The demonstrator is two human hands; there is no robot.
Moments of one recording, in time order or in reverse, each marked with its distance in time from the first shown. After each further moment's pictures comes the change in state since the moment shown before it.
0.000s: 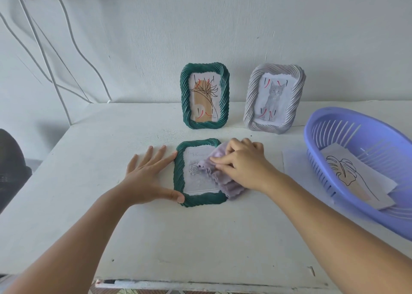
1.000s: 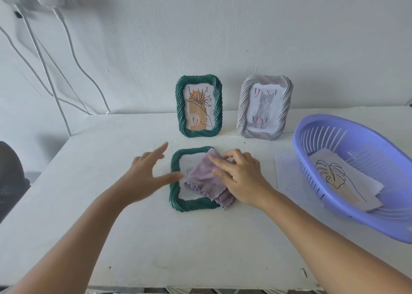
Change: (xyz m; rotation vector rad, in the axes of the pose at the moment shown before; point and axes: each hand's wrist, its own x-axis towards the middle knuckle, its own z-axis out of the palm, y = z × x) left_hand -0.008 0.027 -0.030 -0.306 0.168 -0.031; right_hand -0.023 0.005 0.019 0.156 0.136 0.079
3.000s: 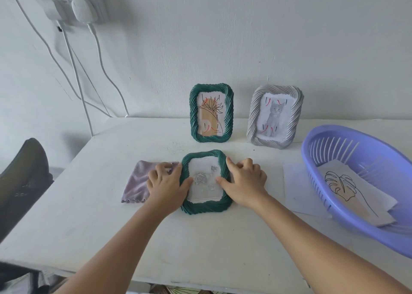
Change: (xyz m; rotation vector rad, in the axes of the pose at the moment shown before) left_hand -0.005 0.023 0.061 0.296 0.173 -0.266; right_hand 0.017 -0.011 0.013 -0.067 -0.131 0.300
